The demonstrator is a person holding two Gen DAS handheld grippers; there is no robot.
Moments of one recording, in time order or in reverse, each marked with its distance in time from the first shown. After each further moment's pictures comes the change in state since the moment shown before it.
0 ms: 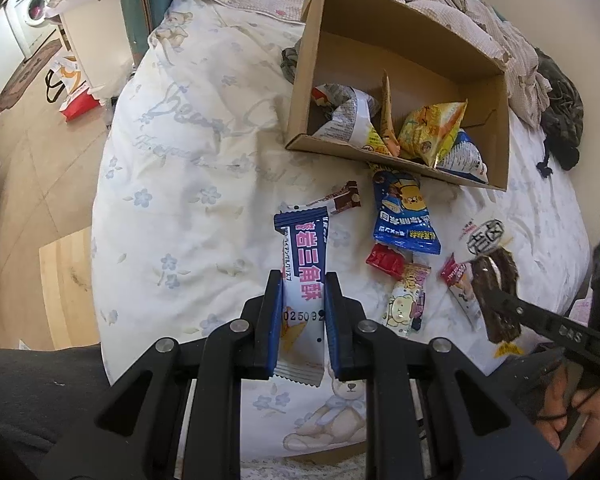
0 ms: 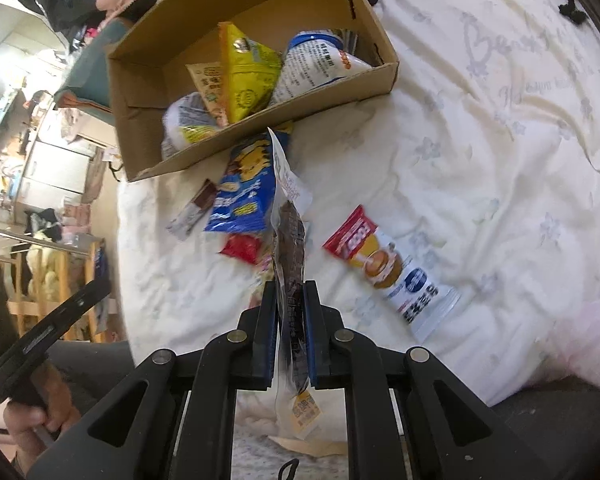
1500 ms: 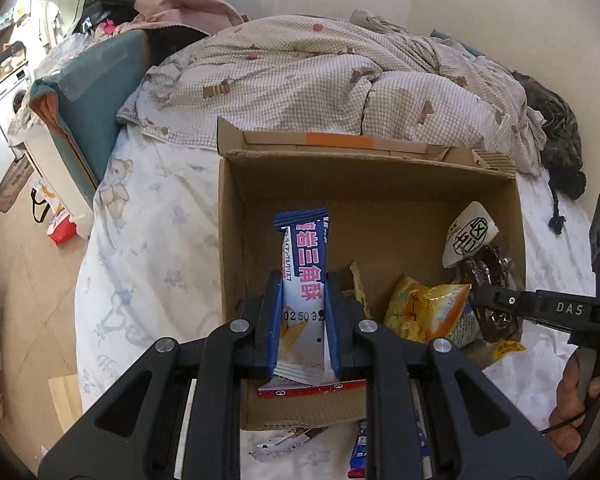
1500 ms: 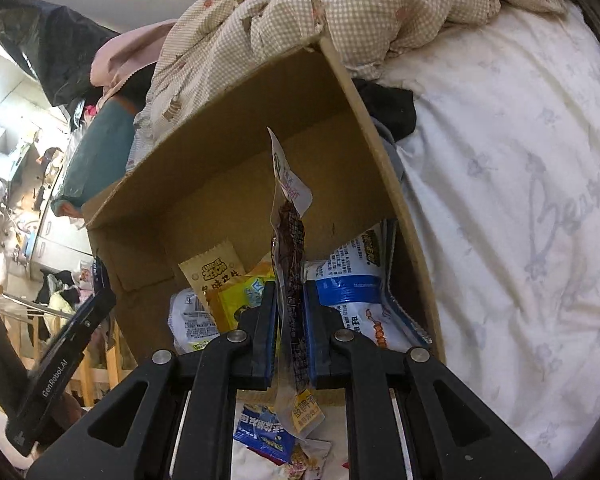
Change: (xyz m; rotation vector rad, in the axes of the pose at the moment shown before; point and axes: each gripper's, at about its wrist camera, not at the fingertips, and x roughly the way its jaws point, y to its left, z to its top) left arm 0.039 -0.064 0.151 0.184 -0.292 0.034; right arm 0.042 -0.005 0.172 0.081 -0.174 0.061
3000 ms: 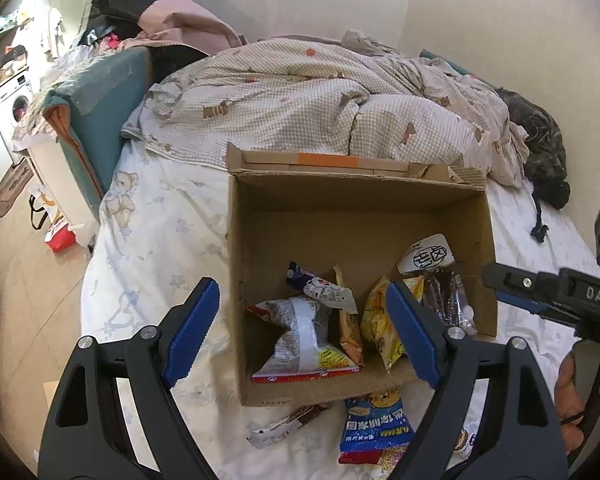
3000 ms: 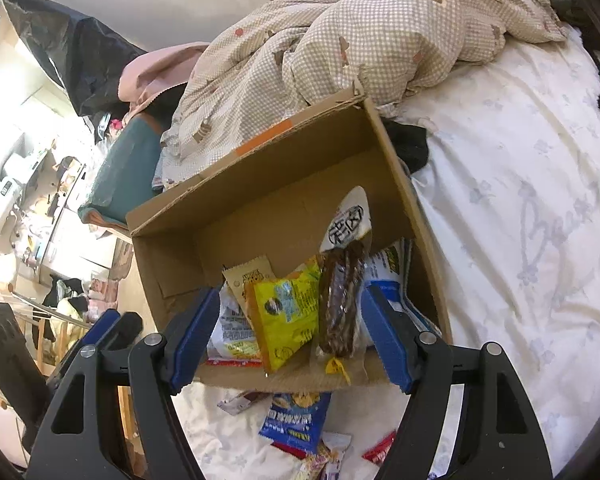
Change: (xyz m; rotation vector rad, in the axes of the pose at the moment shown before) left arm -0.044 0.002 -0.008 -0.008 -0.077 -0.025; right arm -0.049 0.026 -0.017 -0.058 -0.119 0.034
